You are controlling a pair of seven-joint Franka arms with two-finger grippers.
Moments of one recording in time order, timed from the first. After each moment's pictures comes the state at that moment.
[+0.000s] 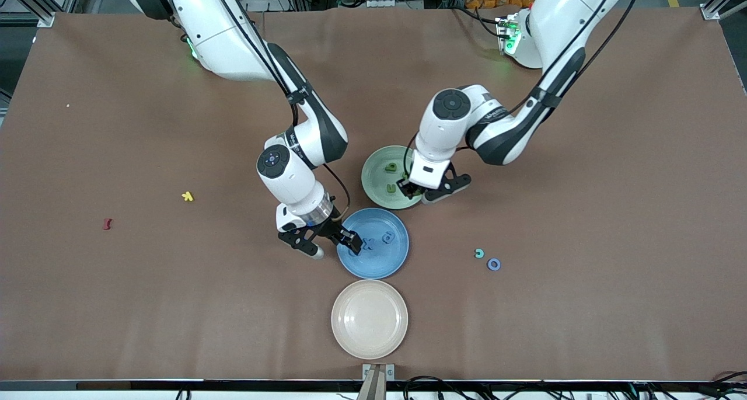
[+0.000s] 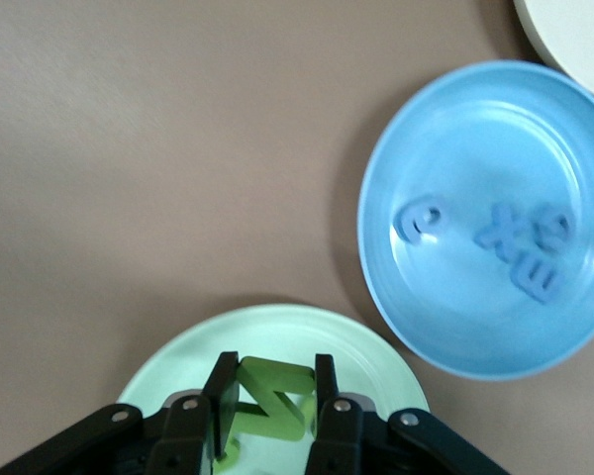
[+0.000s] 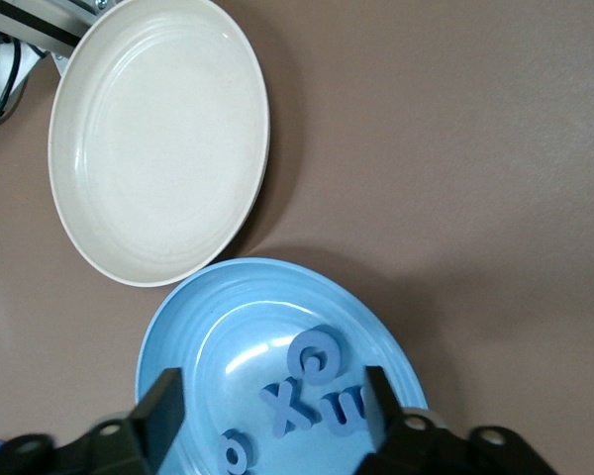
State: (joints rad) left arm -0.17 0.56 -0.55 -1.91 0.49 2.55 -1.48; right arm 0.66 0.78 -0.10 -1.52 0.39 2.70 0.82
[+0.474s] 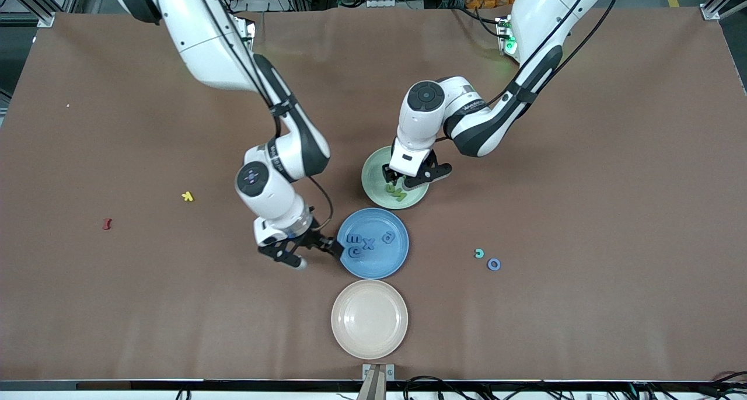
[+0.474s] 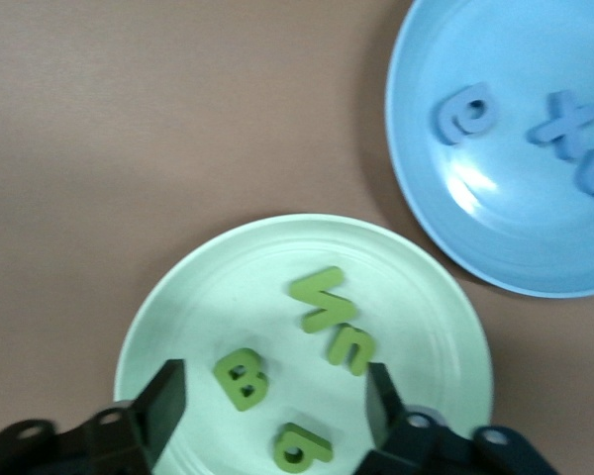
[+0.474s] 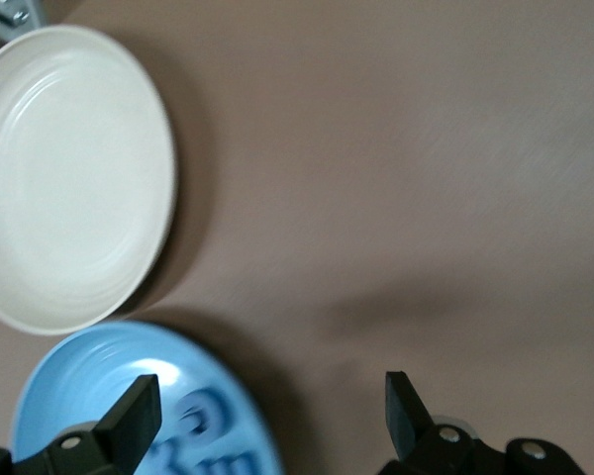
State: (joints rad) left arm -0.25 0.57 -0.55 -1.91 0.49 2.46 -1.48; right arm 0.59 0.78 -0.13 -1.51 0.37 2.59 0.63
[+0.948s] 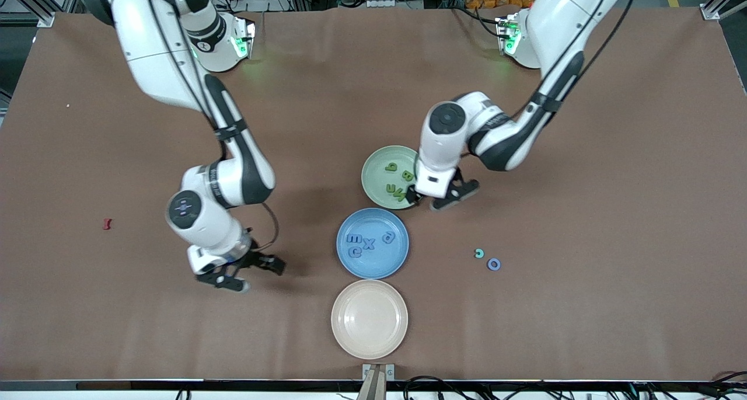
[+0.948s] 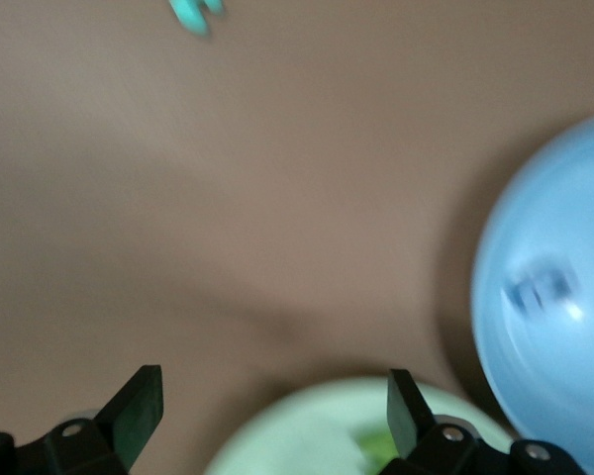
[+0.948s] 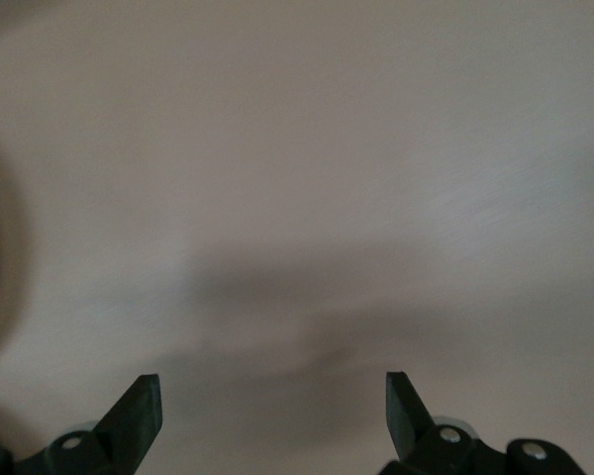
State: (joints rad) left arm -0.22 0.56 -0.45 -1.87 0.49 2.42 -1.45; right arm 0.39 0.77 -0.14 -1.50 0.26 2.46 0.37
